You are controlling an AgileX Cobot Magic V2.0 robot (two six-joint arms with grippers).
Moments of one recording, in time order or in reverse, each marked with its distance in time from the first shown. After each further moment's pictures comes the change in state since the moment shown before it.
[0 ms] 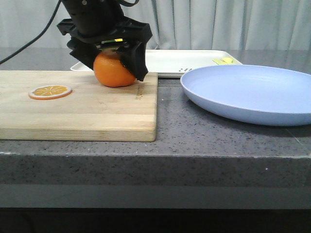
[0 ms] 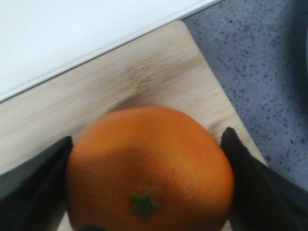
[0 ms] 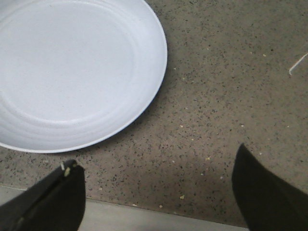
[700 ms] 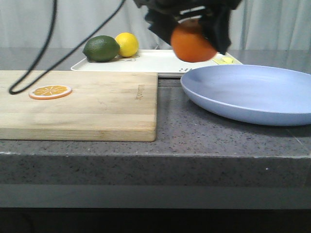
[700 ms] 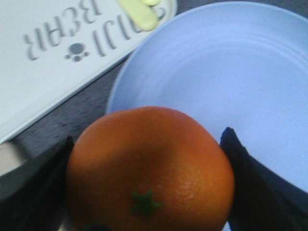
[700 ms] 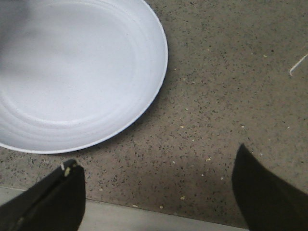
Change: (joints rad) left arm -0.234 0.147 -0.333 0.000 0.047 0.000; right arm 0.000 0.000 0.000 0.000 0.000 0.000
